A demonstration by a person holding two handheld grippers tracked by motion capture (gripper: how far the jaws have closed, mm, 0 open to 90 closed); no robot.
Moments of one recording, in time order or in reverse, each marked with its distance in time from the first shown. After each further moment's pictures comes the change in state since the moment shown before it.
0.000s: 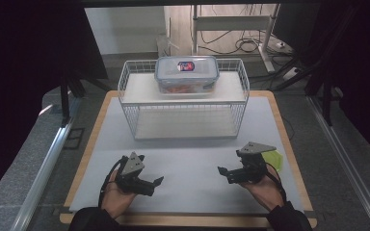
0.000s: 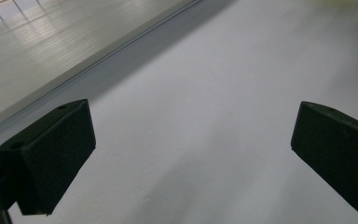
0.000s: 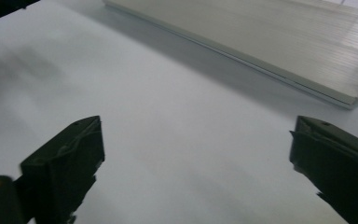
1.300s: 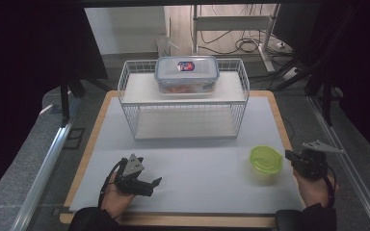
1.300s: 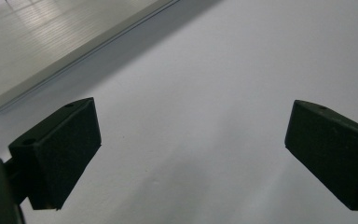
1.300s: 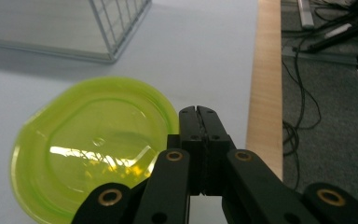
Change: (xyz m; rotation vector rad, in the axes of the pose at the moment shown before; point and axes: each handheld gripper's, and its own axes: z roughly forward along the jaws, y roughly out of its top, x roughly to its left) left arm 0.002 -0.010 0.004 0.045 0.032 0.001; right arm -0.103 -0.046 -0.096 -0.016 -0.433 0.234
